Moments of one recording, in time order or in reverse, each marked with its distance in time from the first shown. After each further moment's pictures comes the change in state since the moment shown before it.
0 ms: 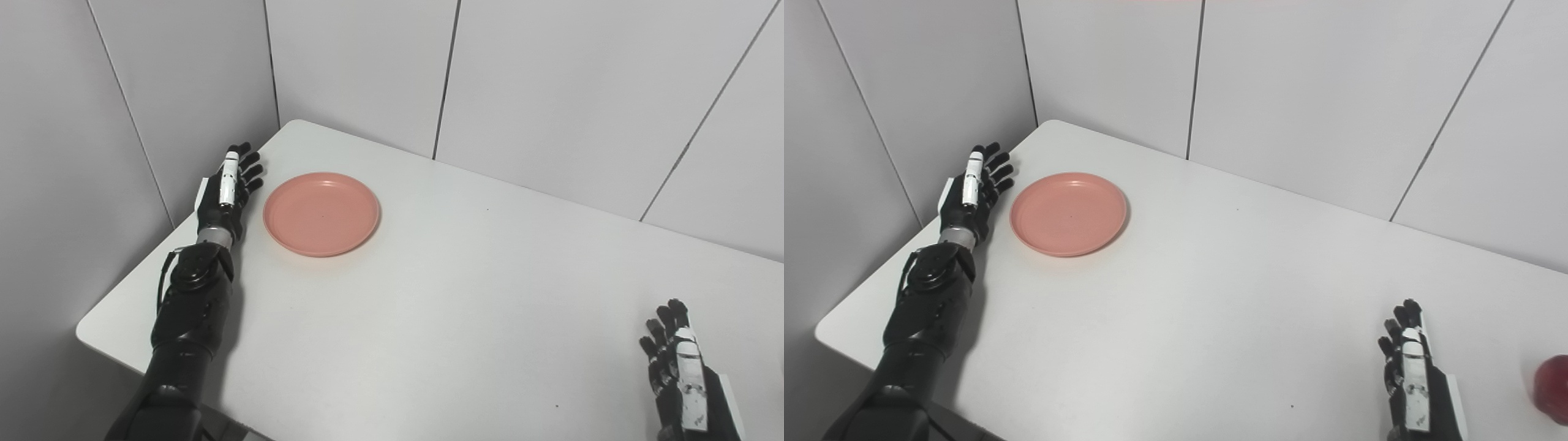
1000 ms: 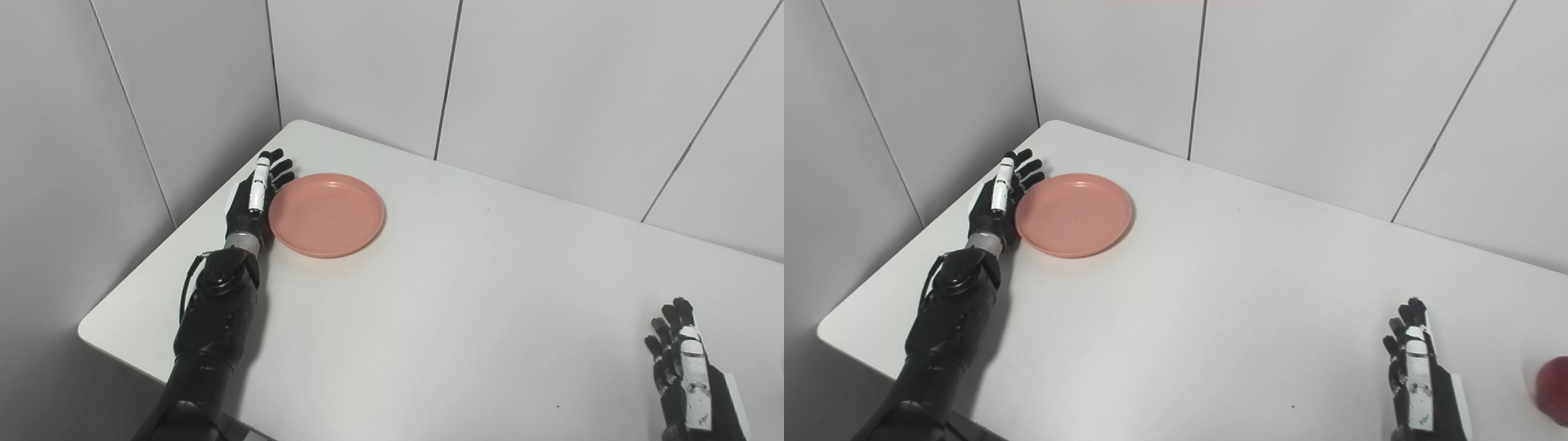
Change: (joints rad) left arm 0.025 -0.070 -0.061 -0.137 0.012 0.097 0.028; right arm 0.000 -0.001 0.009 -0.028 -0.012 0.024 -0.016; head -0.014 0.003
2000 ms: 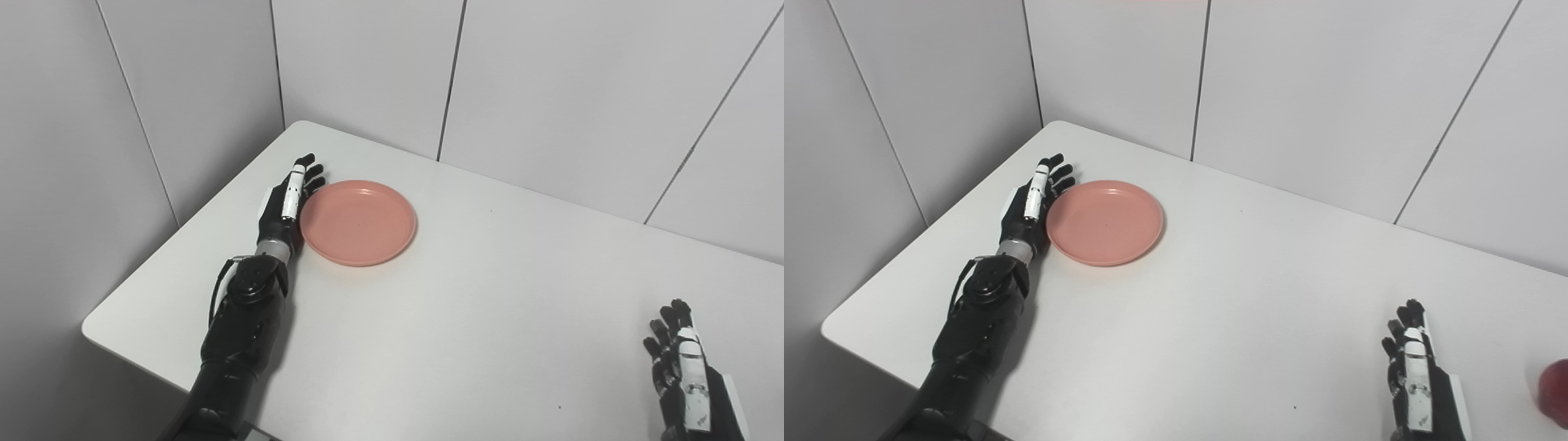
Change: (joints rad) left arm -0.013 -0.061 -0.093 0.006 0.037 -0.020 0.010; right arm 0.000 -0.004 -0.001 0.006 0.001 0.000 0.001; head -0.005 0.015
